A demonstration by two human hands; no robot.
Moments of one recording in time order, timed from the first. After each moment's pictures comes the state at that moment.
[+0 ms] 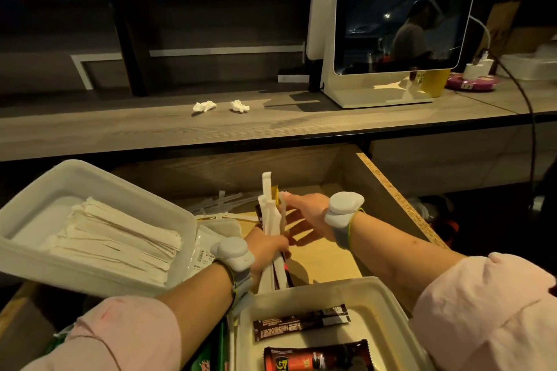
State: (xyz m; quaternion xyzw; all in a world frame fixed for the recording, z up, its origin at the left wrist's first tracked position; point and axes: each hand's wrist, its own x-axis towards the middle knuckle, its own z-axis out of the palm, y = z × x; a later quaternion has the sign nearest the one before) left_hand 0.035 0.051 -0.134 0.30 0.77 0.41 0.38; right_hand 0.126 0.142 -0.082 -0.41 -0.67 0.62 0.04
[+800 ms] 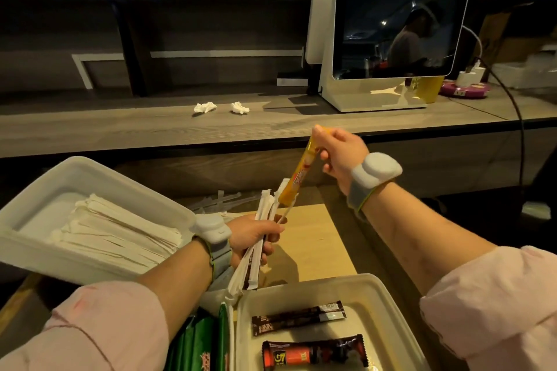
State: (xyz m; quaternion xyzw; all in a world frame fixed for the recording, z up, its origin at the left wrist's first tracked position) left_hand 0.011 0.039 -0.104 0.24 0.63 0.42 0.60; right_hand 0.144 0.166 -0.014 -0.33 -0.64 0.57 0.38
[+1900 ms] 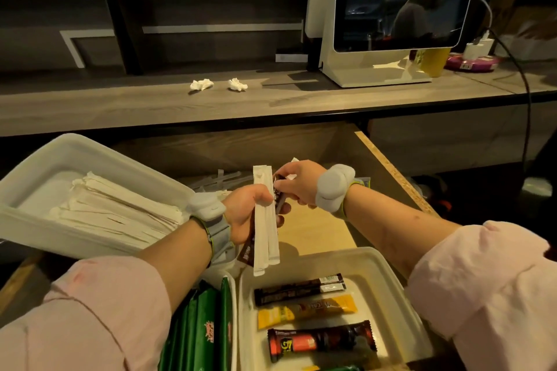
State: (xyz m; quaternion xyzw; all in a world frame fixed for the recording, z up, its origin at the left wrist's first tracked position) left_hand 0.026 0.031 -0.095 0.21 0.56 0.52 0.61; right_hand 0.121 0.134 -0.066 -0.34 -0.88 0.32 0.06
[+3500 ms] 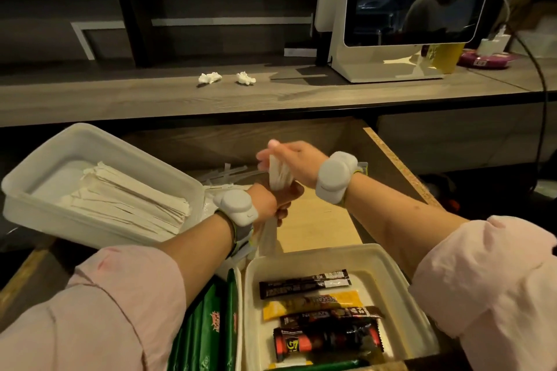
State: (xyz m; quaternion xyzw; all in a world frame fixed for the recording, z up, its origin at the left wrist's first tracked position) left_hand 0.043 0.046 -0.097 0.31 0.71 0.47 0.44; right_hand 0.117 0.118 -0.045 -0.24 -0.82 0.50 0.14
